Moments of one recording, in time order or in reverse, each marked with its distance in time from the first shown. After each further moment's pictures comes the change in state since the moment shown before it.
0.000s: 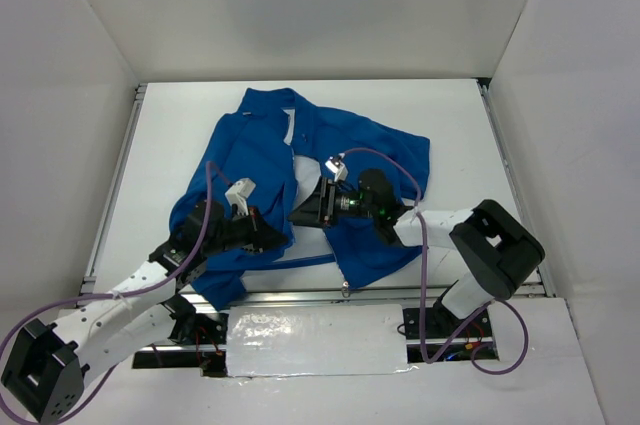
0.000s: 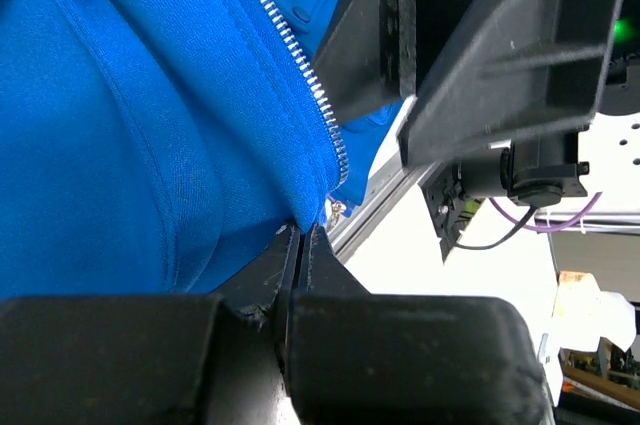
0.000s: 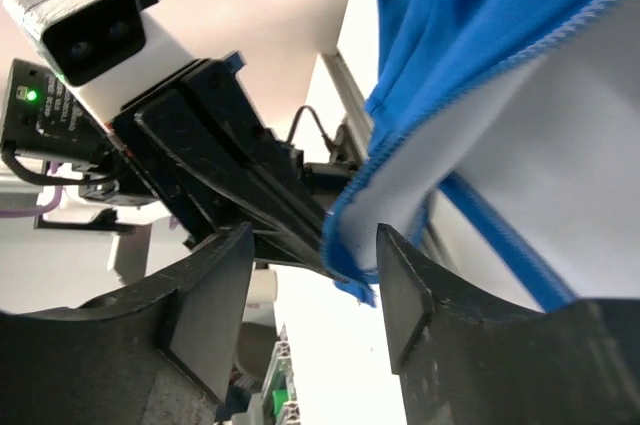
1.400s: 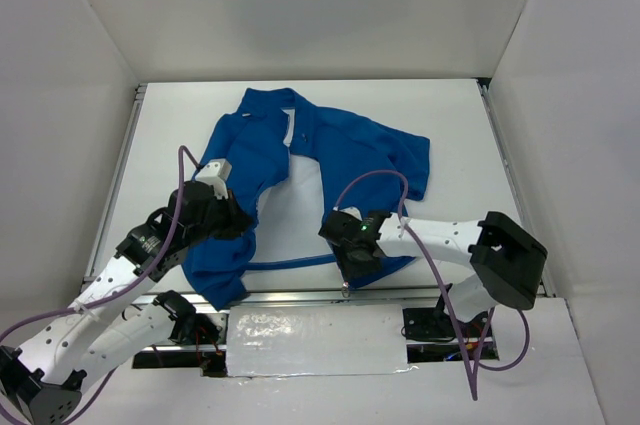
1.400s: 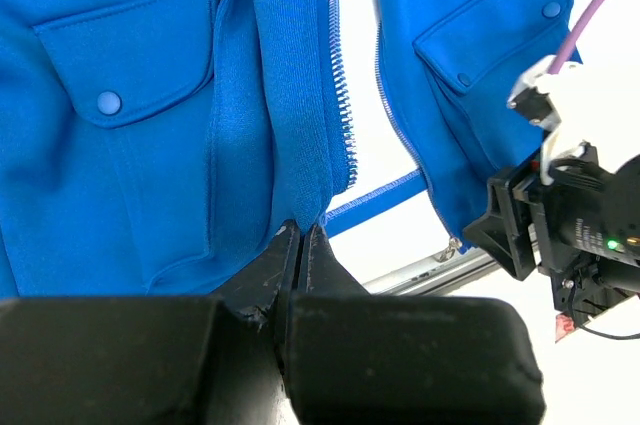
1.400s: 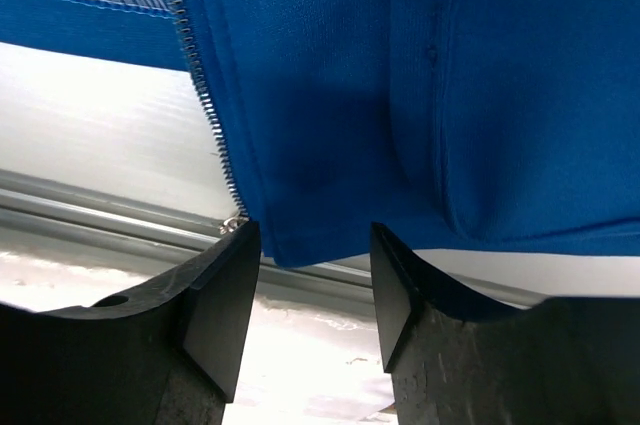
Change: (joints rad) left arm 0.001 -0.060 0.380 -0.649 -0.423 0.159; right arm 0.335 -0.071 0.227 -1.514 0.807 -0.456
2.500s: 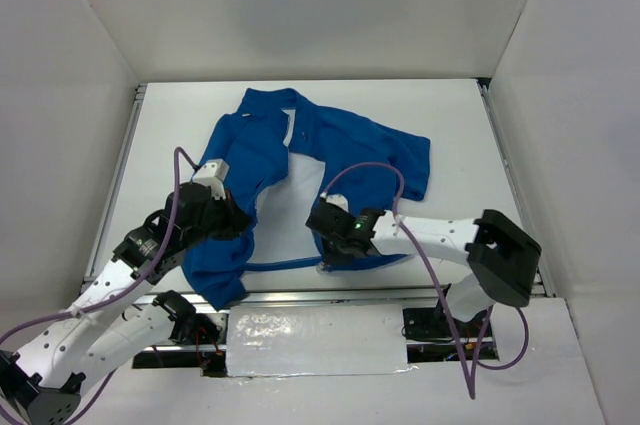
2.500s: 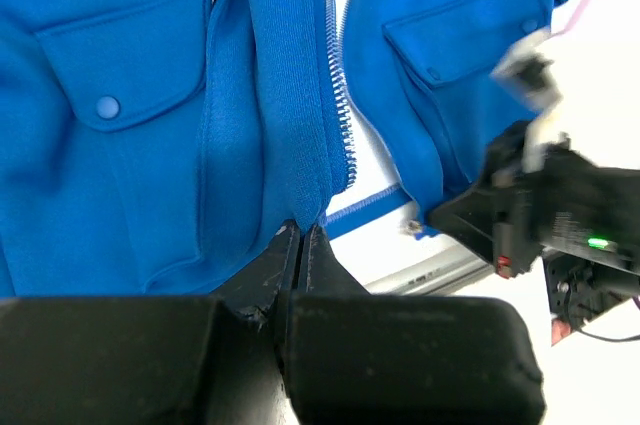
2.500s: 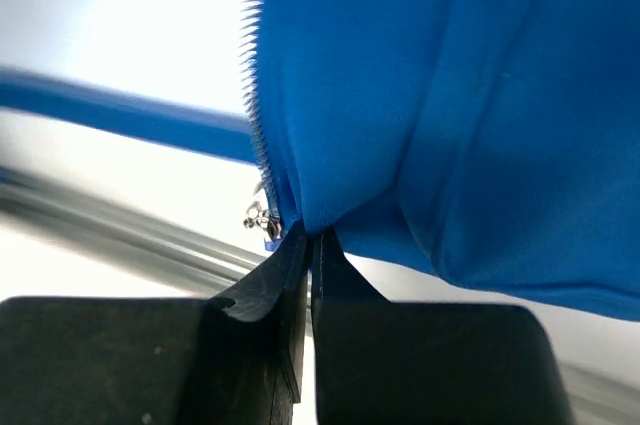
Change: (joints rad) left arm 0.000 -0.021 -0.005 0.003 -0.003 -0.005; right arm 0.024 0.054 0.066 0.171 0.003 0.098
